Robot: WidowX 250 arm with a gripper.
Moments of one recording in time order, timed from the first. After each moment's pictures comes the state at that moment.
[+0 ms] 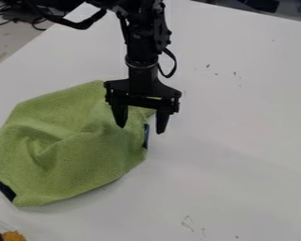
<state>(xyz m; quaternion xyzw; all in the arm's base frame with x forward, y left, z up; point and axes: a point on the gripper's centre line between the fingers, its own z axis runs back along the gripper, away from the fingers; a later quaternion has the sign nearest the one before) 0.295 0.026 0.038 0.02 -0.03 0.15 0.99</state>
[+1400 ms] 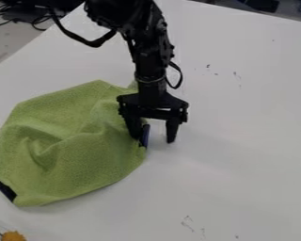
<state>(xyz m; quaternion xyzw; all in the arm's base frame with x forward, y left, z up) 0.311 0.020 0.002 -0.03 -0.02 0.14 0.99</state>
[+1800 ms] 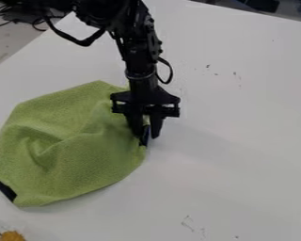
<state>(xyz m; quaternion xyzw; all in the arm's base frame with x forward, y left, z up) 0.314 0.031 0.001 -0.04 -0.03 0.15 0.99</state>
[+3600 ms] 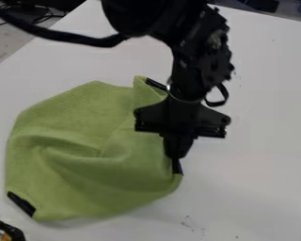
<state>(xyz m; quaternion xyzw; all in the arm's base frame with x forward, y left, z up) 0.252 -0.061 0.064 0.04 -0.11 0.21 0.97</state>
